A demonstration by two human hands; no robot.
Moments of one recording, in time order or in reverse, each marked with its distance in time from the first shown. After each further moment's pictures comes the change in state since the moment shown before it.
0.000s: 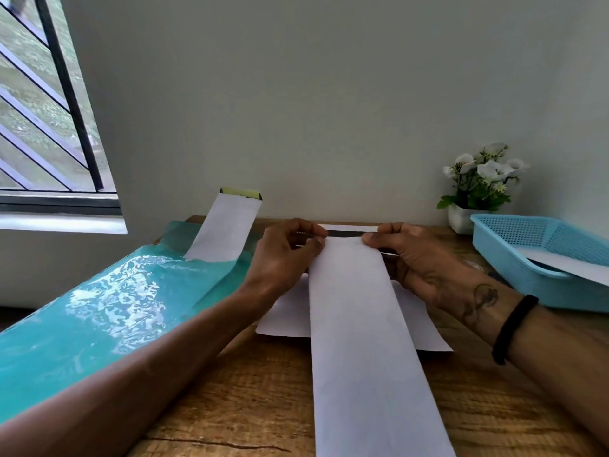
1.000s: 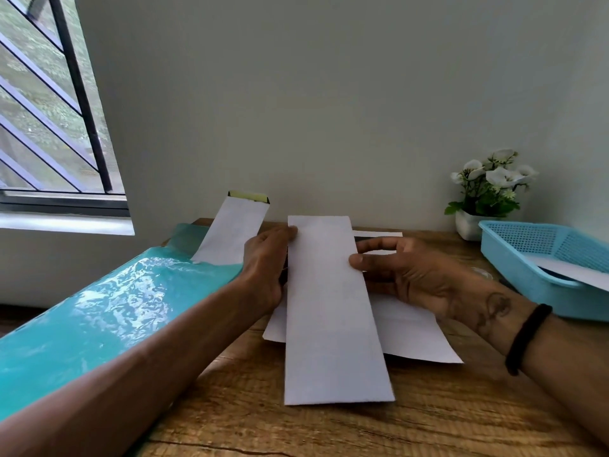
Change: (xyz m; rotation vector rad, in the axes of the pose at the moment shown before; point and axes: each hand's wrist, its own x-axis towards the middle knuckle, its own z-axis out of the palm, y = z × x) left_hand 0.005 0.008 -0.010 -0.515 0.244 -0.540; right_hand -0.007 0.003 0.001 -0.102 -0.321 0.098
